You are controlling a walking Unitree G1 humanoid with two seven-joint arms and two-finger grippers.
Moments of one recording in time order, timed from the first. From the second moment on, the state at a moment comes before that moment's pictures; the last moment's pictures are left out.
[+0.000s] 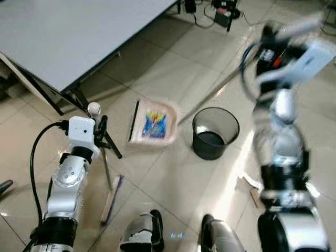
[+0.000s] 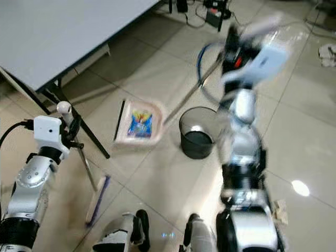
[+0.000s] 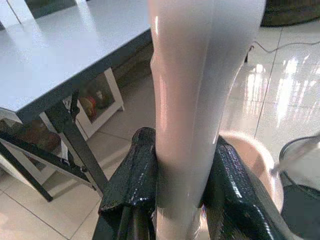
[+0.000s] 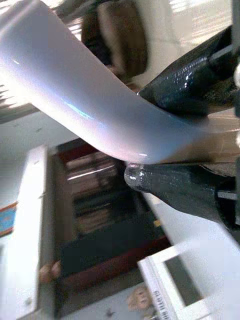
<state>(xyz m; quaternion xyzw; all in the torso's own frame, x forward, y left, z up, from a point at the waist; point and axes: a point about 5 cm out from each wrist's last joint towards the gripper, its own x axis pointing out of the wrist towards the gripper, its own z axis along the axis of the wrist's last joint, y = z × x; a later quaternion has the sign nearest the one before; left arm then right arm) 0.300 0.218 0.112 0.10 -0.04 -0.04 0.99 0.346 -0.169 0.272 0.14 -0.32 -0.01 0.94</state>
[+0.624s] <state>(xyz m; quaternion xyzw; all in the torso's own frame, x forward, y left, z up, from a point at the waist) 0.301 0.186 0.115 0.07 -0.04 -0.06 0.99 0.326 -0.220 0.326 -0.03 -0.40 0.00 0.92</state>
